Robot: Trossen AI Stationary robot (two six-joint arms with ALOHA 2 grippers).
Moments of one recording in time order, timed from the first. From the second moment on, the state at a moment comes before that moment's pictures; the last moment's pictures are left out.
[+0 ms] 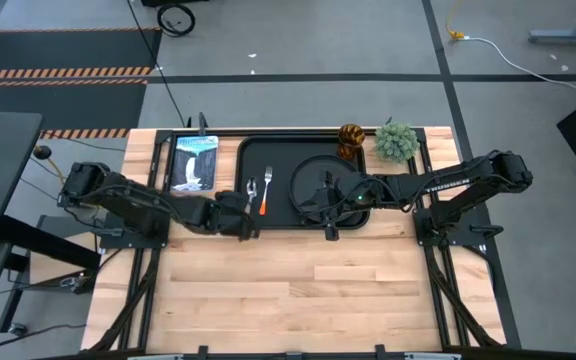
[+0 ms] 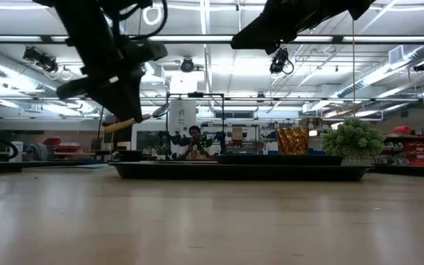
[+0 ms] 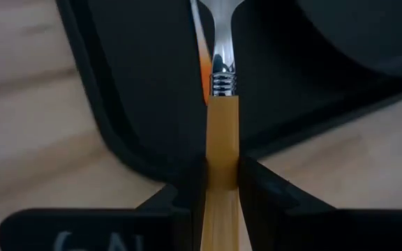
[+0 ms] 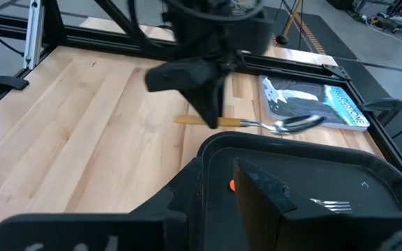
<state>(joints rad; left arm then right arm) -0.19 1.45 0.91 -0.62 -0.45 -1.36 0.05 1.36 0.89 0.05 0.05 -0.13</state>
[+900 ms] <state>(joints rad) 0.20 1.71 0.91 -0.40 -0.25 -1.07 0.08 1.36 0.89 0.06 0.03 -0.13</state>
